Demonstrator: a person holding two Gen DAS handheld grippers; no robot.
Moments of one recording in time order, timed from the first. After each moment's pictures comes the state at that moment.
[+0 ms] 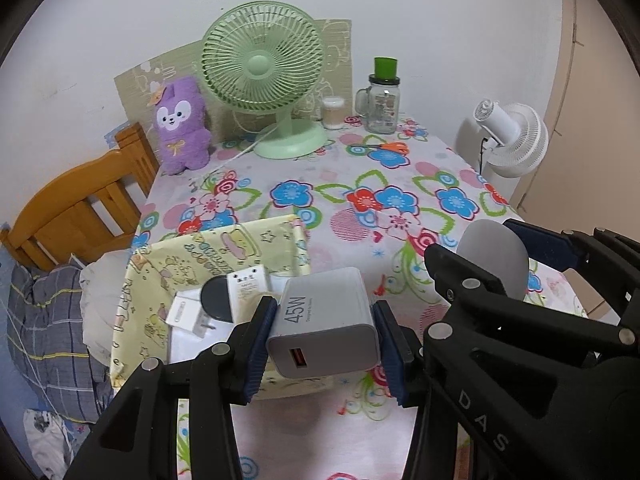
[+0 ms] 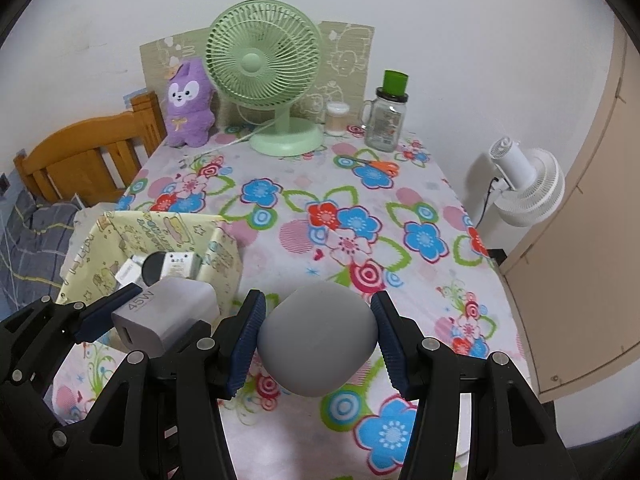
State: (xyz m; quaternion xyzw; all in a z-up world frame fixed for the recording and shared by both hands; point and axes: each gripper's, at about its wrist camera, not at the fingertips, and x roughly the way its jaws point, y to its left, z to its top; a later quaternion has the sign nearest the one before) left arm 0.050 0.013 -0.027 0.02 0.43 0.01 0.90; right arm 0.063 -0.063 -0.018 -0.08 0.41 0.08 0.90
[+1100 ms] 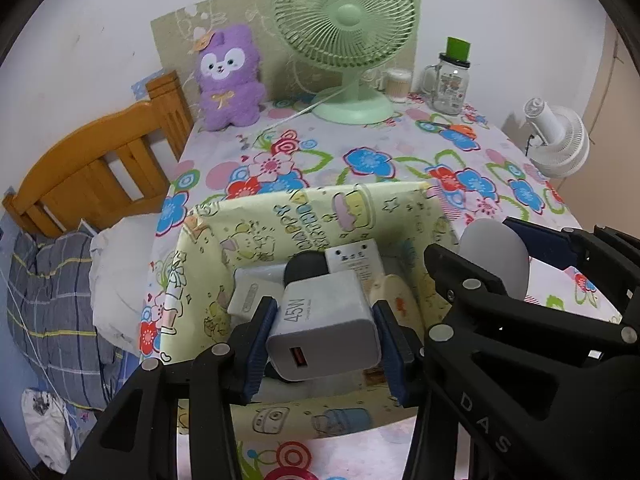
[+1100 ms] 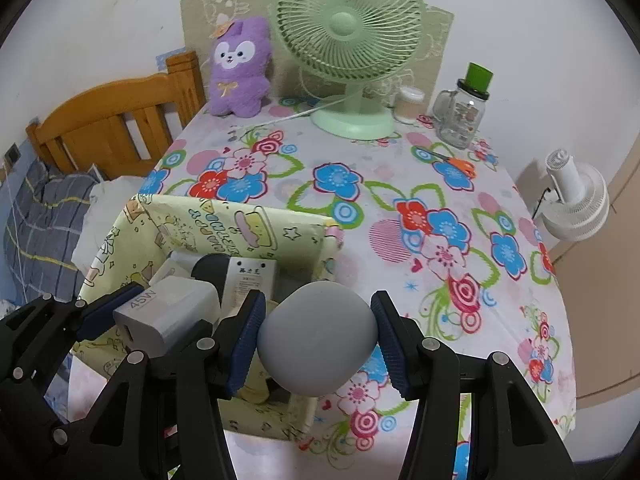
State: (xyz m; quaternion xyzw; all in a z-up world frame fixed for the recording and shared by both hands) left arm 0.070 0.114 -0.069 -0.01 0.47 0.04 0.88; right arm 0.099 0.044 -0.061 -0.11 0.45 0.12 0.88
